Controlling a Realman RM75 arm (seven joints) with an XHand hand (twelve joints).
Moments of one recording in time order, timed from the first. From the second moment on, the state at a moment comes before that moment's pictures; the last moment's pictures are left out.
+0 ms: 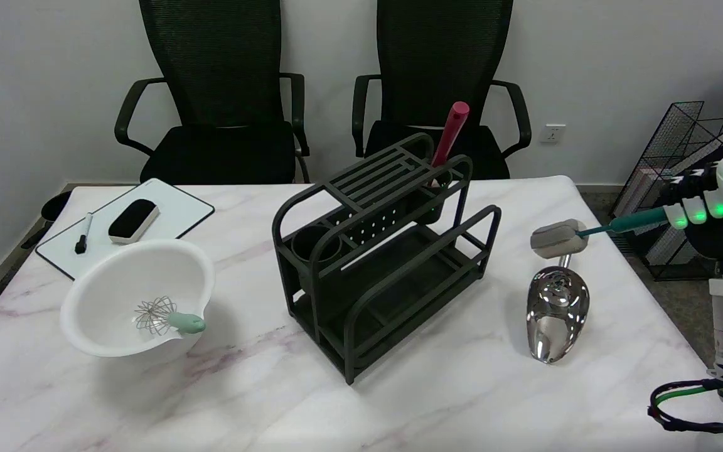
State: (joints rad) arm -0.46 -1.03 -1.39 1.21 0.68 1.38 2.10
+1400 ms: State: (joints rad) arm -0.35 -0.93 -1.43 1.44 0.61 1.18 2.19
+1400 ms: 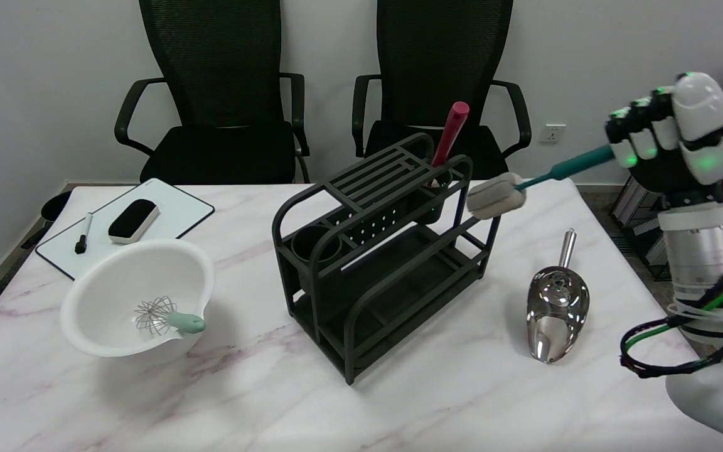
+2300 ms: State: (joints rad) arm 0.03 -0.84 -1.68 1.81 0.50 0.61 2.16
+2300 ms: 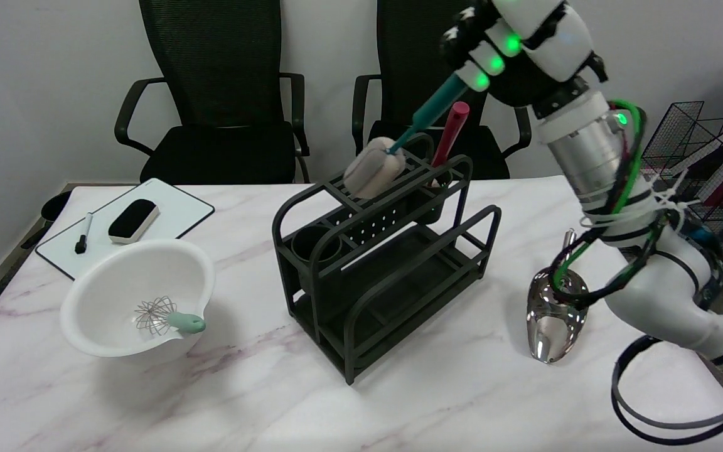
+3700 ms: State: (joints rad) arm 0.42 -0.92 -2.10 1.55 0.37 0.43 2.14
